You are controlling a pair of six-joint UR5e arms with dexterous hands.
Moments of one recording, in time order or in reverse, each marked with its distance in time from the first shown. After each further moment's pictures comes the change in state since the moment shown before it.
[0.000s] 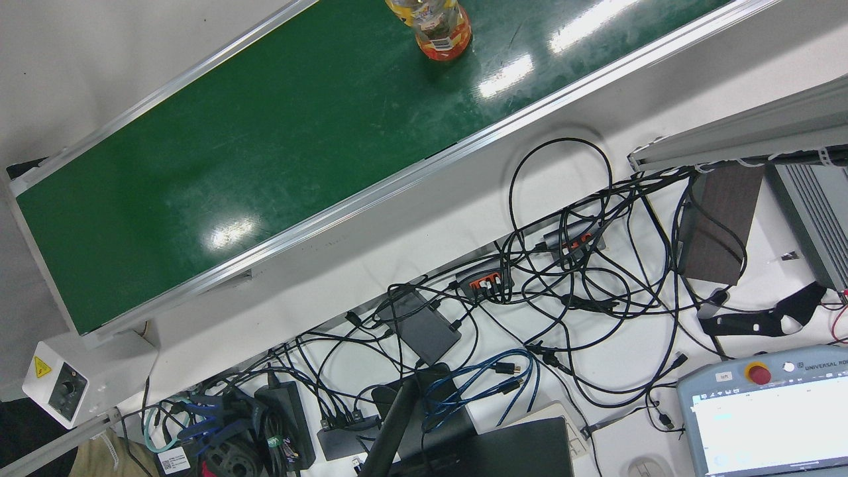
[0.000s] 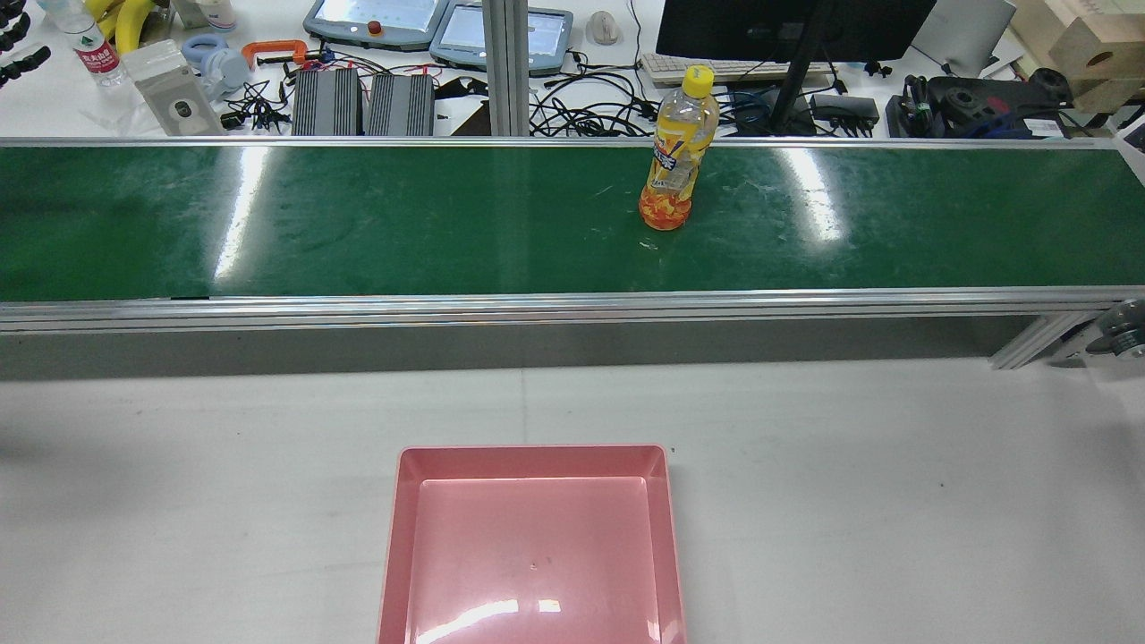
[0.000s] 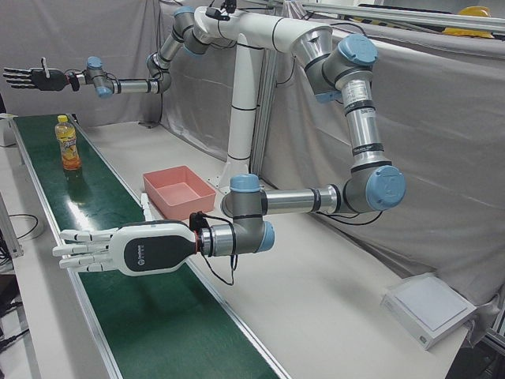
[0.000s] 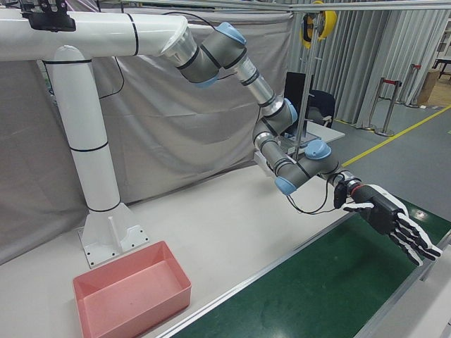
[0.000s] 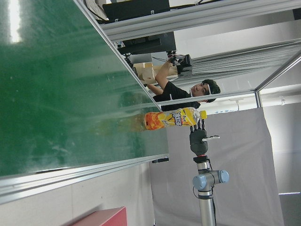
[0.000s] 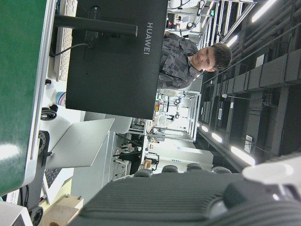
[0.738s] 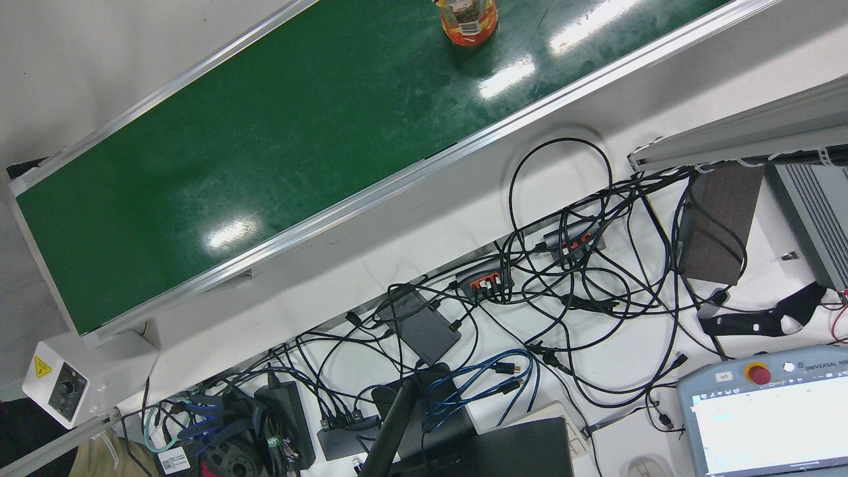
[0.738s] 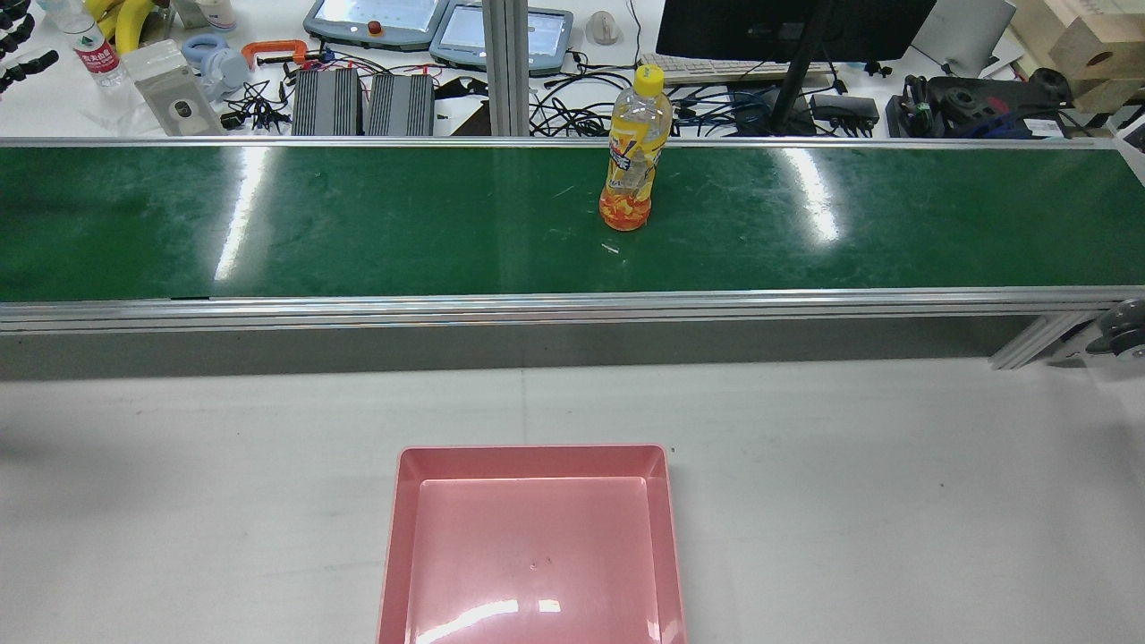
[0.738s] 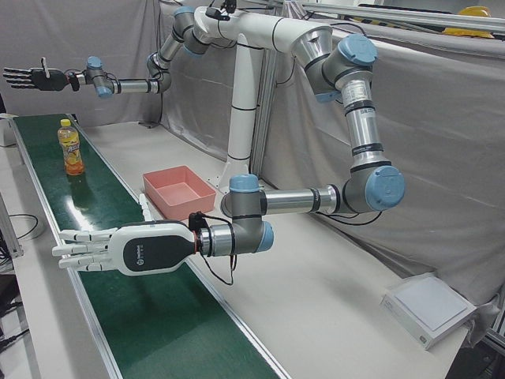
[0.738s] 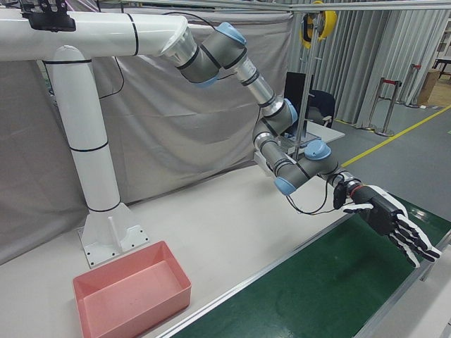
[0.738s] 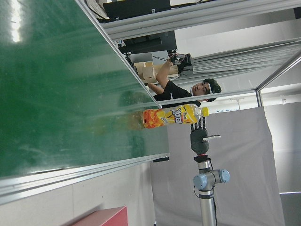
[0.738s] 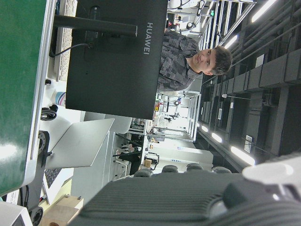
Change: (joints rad) left arm 0.003 -0.003 0.003 0.000 0.000 0.004; right arm 0.000 0.000 0.000 0.001 0.000 0.001
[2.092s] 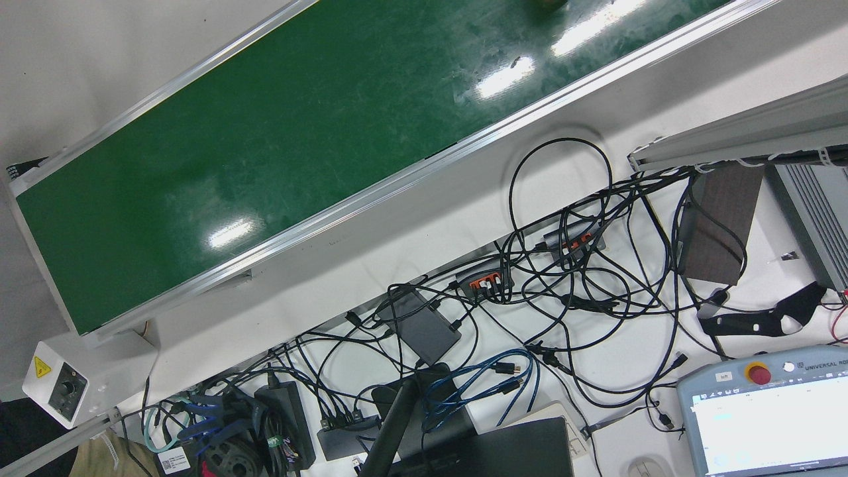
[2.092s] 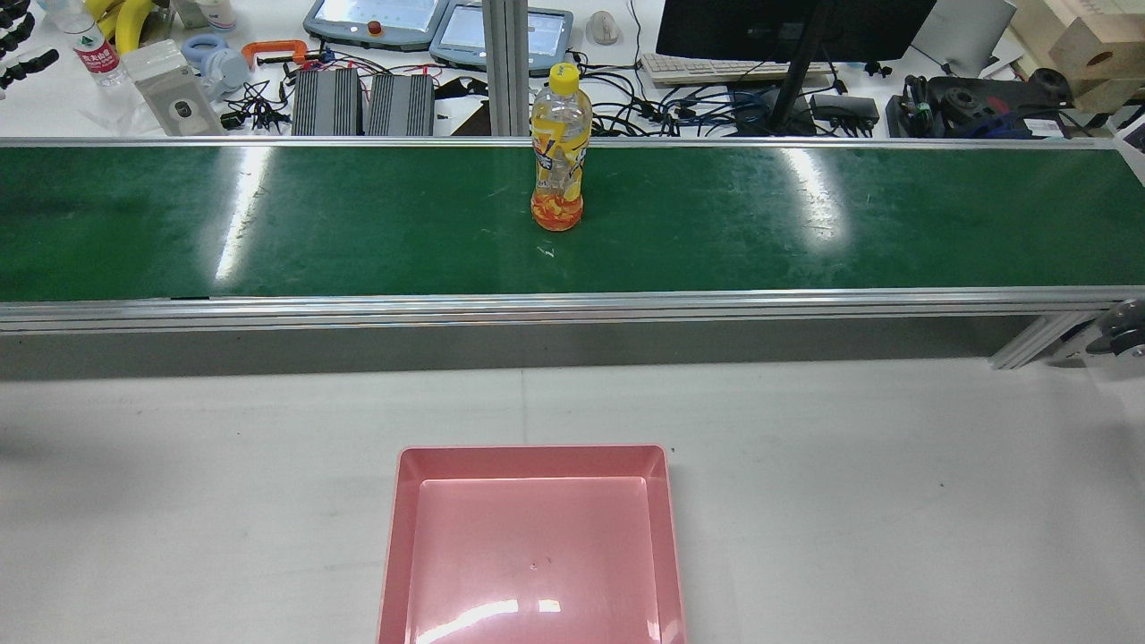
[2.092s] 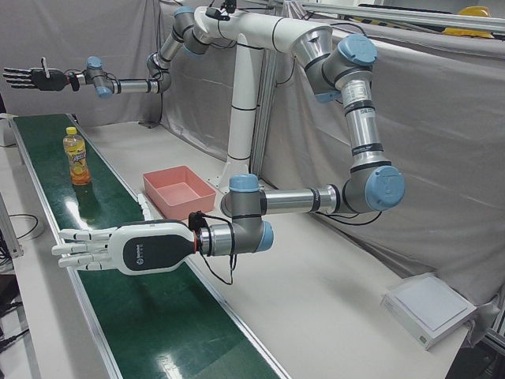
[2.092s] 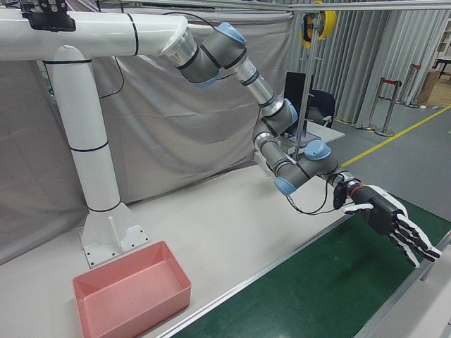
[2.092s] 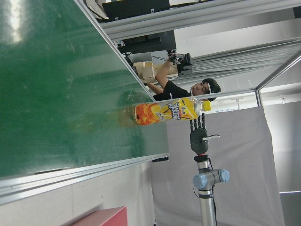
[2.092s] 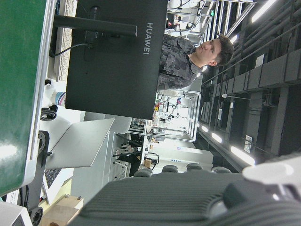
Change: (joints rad) left arm 0.000 0.000 -0.002 -0.001 -0.001 0.000; right arm 0.000 0.000 0.000 0.000 0.000 0.000
